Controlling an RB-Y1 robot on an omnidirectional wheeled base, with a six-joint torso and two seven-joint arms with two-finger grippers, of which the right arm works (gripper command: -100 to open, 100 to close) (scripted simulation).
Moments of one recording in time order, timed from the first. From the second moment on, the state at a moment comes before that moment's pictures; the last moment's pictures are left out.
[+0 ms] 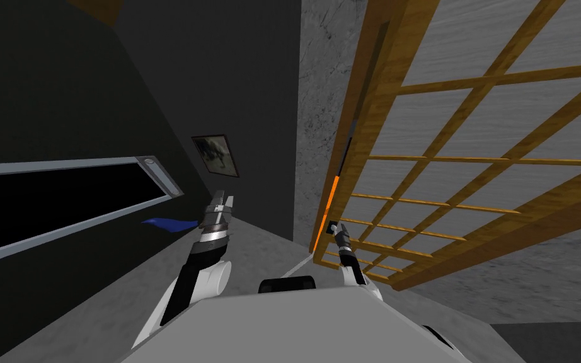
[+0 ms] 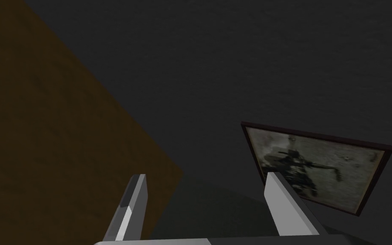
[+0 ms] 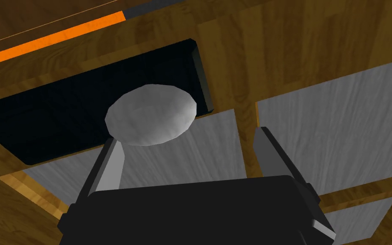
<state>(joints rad) -0.06 -0.22 -0.13 -0.63 -0.26 -0.86 -0.28</state>
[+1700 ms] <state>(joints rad) -0.06 -0.19 -0.06 -0.66 -0.43 -0.86 -0.70</state>
